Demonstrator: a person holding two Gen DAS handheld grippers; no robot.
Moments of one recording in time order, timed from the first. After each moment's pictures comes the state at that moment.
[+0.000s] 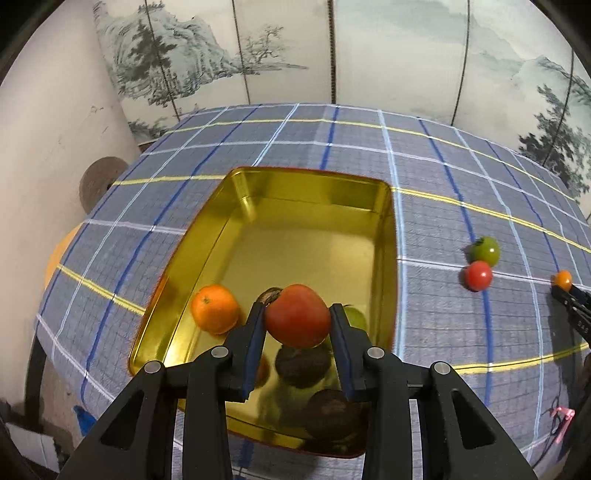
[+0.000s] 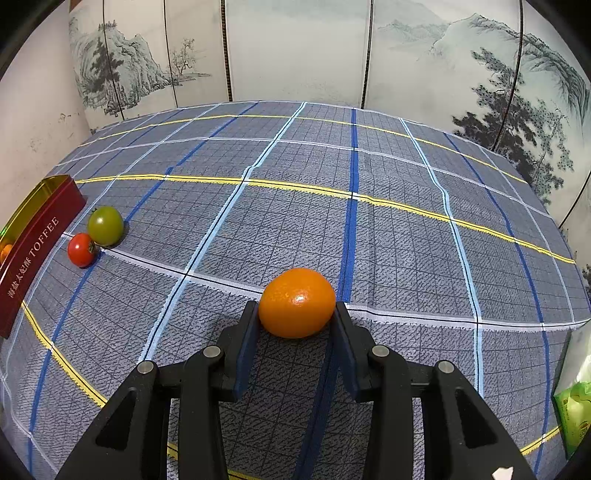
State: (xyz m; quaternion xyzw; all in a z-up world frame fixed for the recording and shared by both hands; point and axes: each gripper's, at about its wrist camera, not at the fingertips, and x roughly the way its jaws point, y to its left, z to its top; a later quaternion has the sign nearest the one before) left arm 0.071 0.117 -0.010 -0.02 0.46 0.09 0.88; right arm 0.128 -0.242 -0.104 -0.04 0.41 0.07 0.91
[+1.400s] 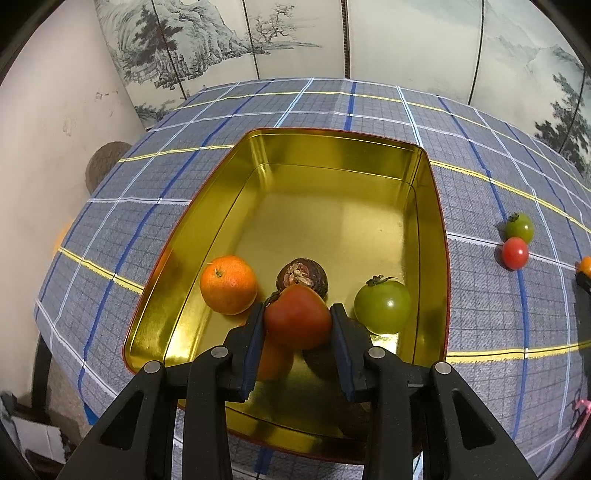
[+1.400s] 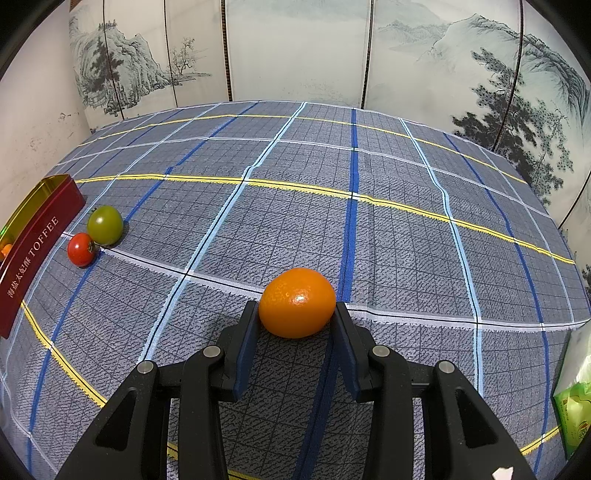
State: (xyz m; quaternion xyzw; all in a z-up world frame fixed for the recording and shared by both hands) left arm 0.073 0.132 -0.039 -0.01 0.49 0.11 0.87; right arm 0.128 -0.241 -0.104 -0.04 0.41 0.07 0.91
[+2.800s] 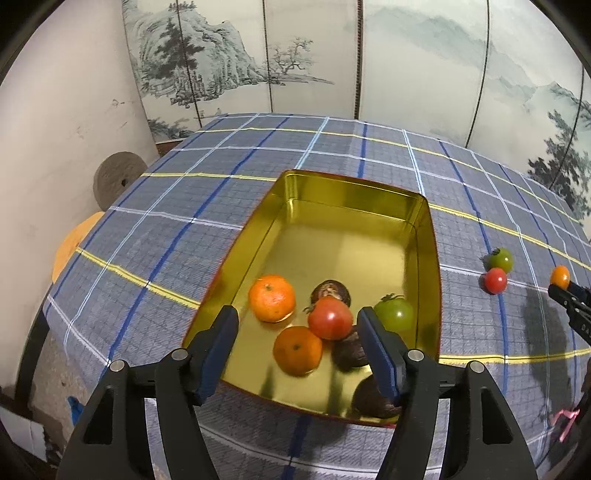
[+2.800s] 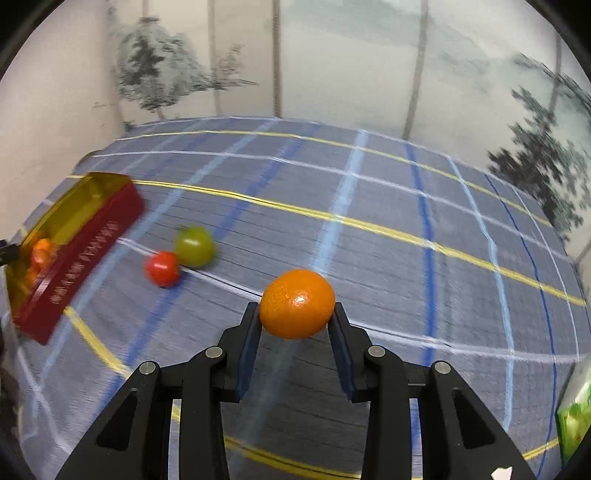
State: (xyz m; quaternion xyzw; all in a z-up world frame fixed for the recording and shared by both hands) left arm 0.033 0.160 0.000 -0.04 0.43 0.12 0.90; right arm 0.115 -0.162 -0.069 -0.08 0.39 0.14 0.91
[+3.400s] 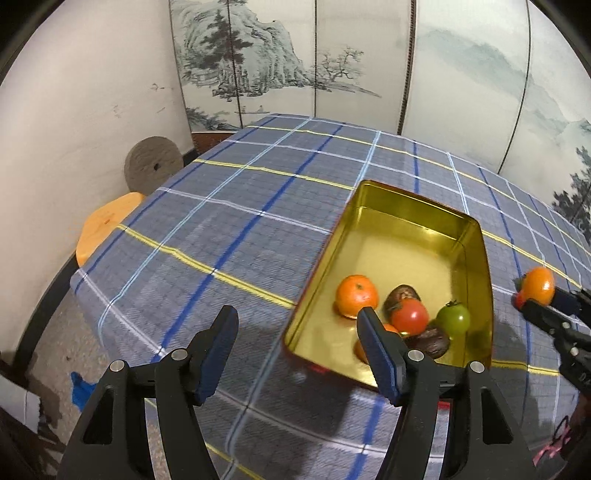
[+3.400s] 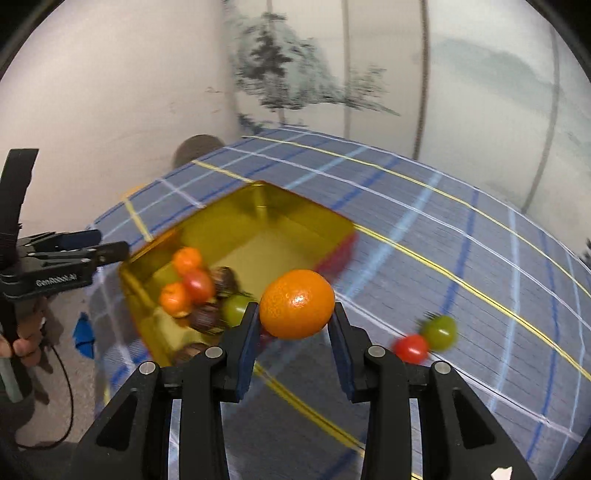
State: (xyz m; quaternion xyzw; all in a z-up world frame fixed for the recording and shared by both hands) left arm 0.000 0.222 0.008 -0.08 0.41 0.17 0.89; right arm 0.077 0.009 -0.032 -0.12 0.36 0.33 0.87
